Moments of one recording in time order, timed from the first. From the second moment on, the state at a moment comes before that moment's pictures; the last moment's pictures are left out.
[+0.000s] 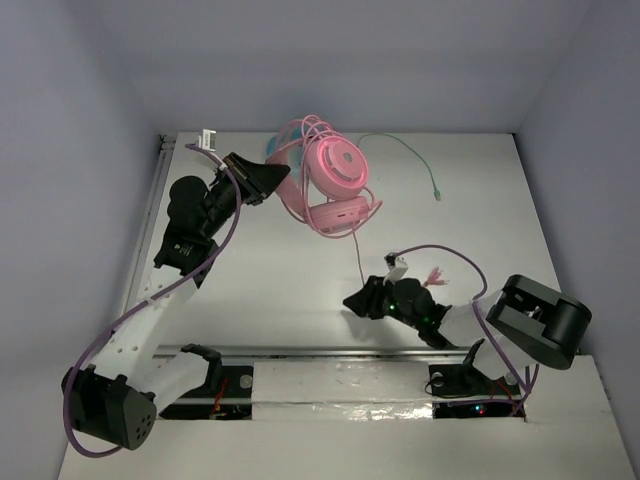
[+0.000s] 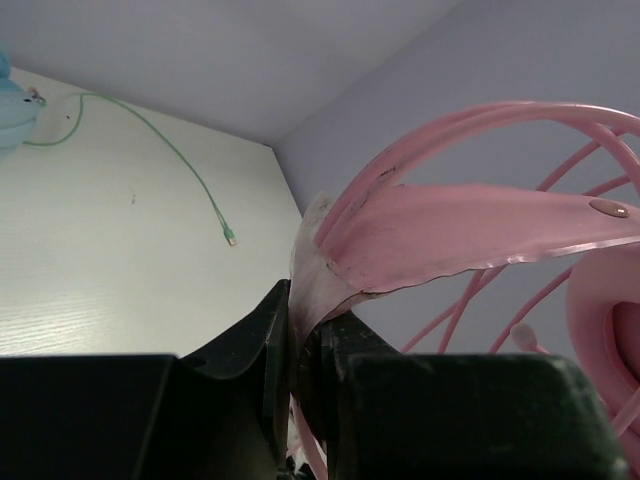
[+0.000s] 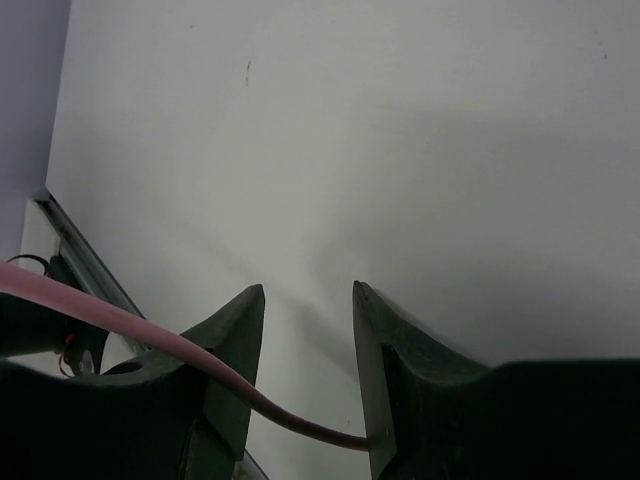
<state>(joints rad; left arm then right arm) -0.32 1.02 0.92 0.20 0.33 -0.94 0.89 1.46 0.19 0.87 0.05 0.87</state>
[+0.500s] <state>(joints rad) -0.32 0.95 0.81 0.17 -0.01 -0.95 1.26 1.46 0.48 0.53 0.17 0.89</state>
